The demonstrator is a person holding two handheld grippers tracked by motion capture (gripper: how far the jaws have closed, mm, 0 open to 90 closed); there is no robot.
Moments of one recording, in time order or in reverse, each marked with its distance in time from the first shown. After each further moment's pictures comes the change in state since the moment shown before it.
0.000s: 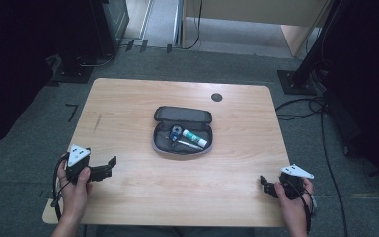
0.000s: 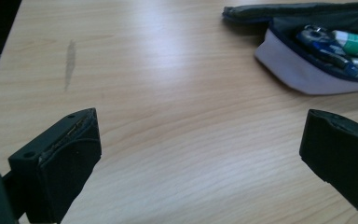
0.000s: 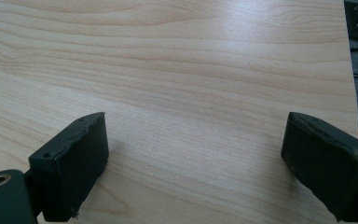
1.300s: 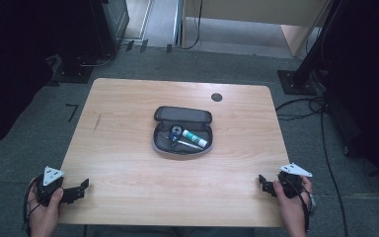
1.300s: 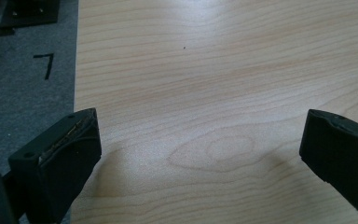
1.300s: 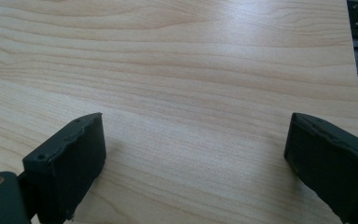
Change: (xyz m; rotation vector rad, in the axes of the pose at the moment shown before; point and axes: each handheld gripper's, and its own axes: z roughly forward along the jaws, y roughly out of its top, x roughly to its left) left arm 0.059 -0.063 -0.030 0.197 0.128 0.022; right arm 0.002 0.003 0.004 0.003 -0.005 0.001
